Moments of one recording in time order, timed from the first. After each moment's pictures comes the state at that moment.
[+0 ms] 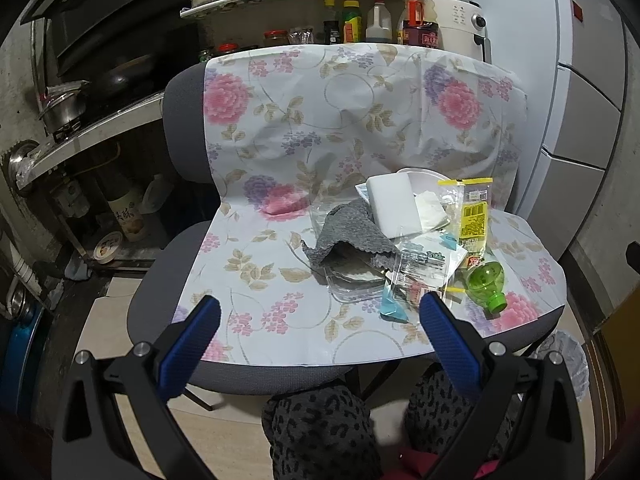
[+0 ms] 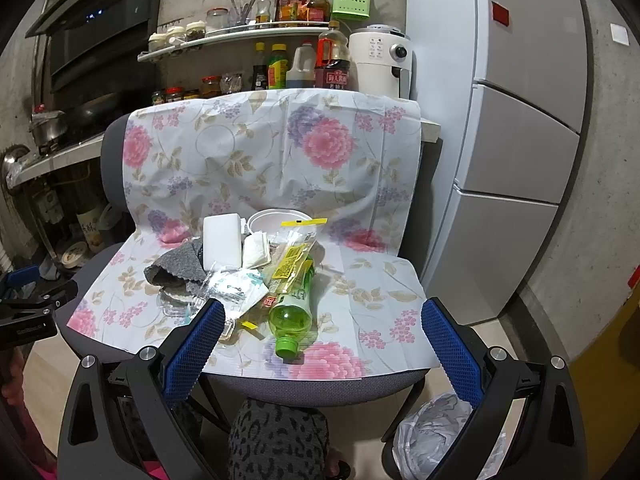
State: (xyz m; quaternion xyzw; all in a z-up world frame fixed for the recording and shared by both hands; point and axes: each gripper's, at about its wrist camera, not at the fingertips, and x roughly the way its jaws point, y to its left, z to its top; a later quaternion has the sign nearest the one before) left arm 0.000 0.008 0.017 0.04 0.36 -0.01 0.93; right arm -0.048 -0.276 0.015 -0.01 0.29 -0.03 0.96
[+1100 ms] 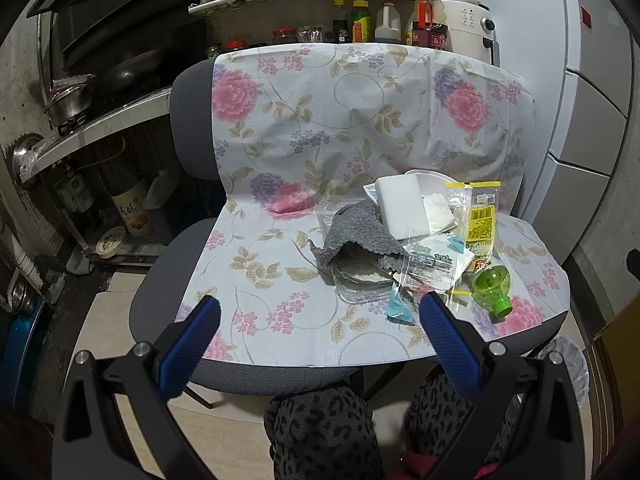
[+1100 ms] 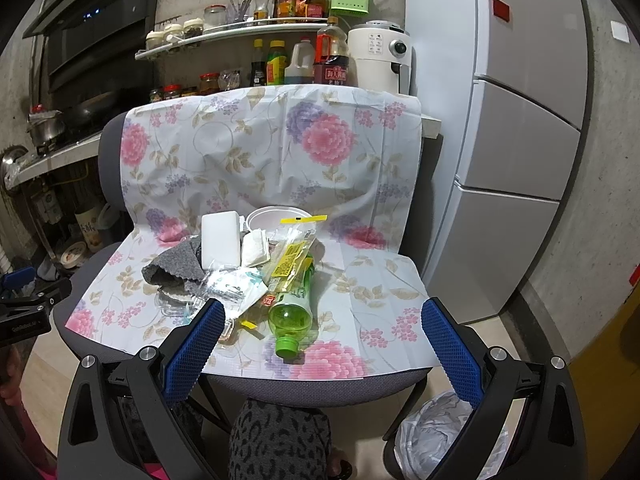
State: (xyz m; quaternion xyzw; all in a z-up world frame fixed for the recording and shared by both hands) left arm 0.000 0.017 0.014 0.03 0.36 -0.01 0.93; right arm -0.045 -0.277 0.015 0.00 0.29 -0.03 0.96
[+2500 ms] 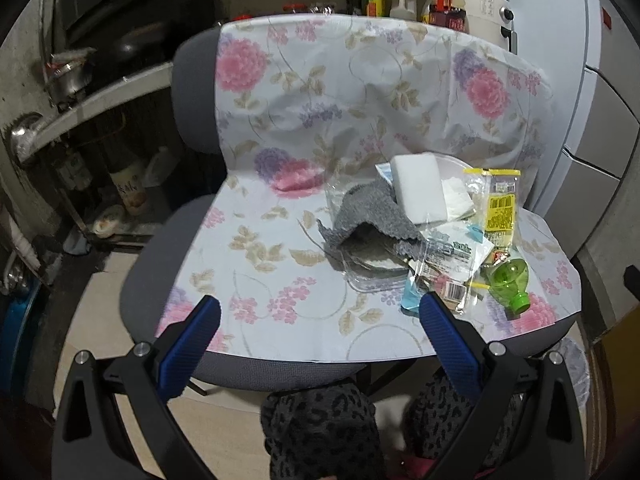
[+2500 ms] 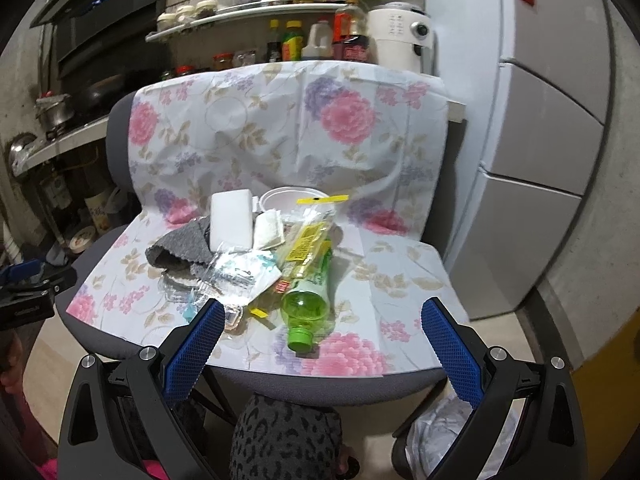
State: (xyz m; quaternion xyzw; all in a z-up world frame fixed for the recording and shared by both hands) left arm 0.027 0.030 -0.018 0.02 0.40 0.00 0.92; right arm -0.021 -0.268 -0.020 -0.01 0.31 0.01 0.95
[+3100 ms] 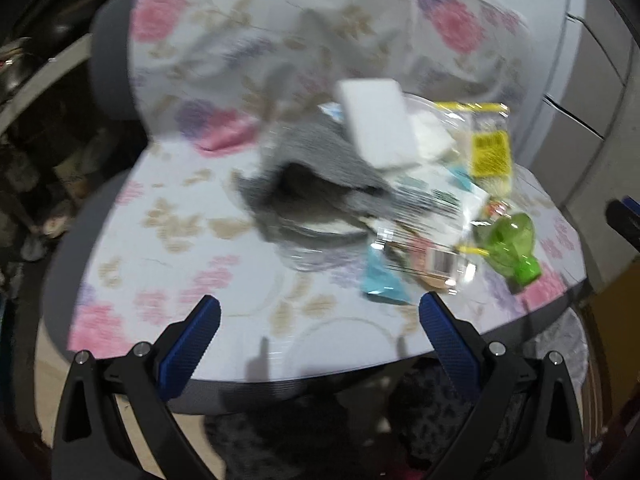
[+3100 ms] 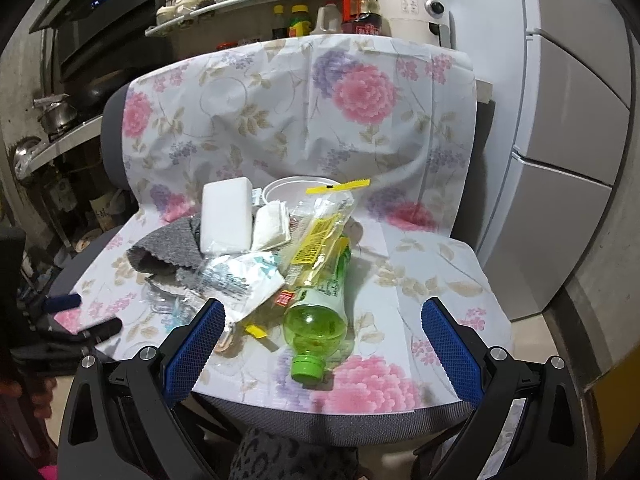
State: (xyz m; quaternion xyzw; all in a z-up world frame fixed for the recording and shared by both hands) left arm 0.075 -0.017 -0.102 0.03 0.44 -0.09 0.89; right arm 0.039 -0.277 -0.065 0.01 0.33 0.03 0.94
